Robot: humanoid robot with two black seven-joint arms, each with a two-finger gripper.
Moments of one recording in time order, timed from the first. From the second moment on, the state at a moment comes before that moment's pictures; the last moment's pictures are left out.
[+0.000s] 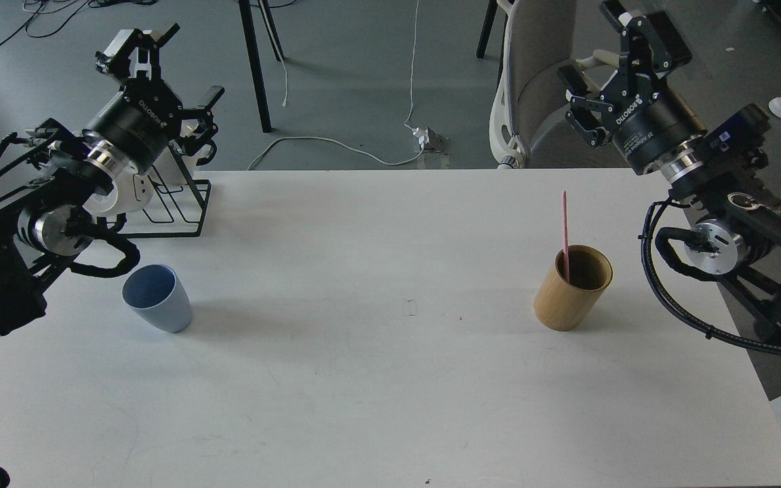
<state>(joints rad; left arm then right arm) -0.93 0.50 -0.30 -0.71 -0.06 -0.49 -0.49 0.76 -0.54 0.66 1.16 -0.39 0.11 0.49</state>
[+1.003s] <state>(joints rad) -1.23 1.03 -0.24 -1.27 0.57 -0.49 -0.49 0.75 -0.61 0.67 1.15 -0.39 0.11 0.49</state>
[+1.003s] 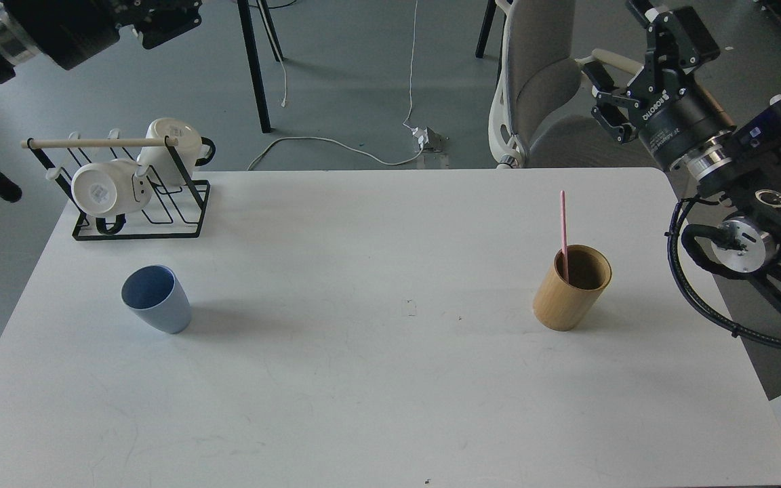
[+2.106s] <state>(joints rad) -1.07 0.99 0.16 -0.97 1.53 -0.40 -0.49 0.67 -0.69 0.66 1.06 -0.40 0.12 0.49</state>
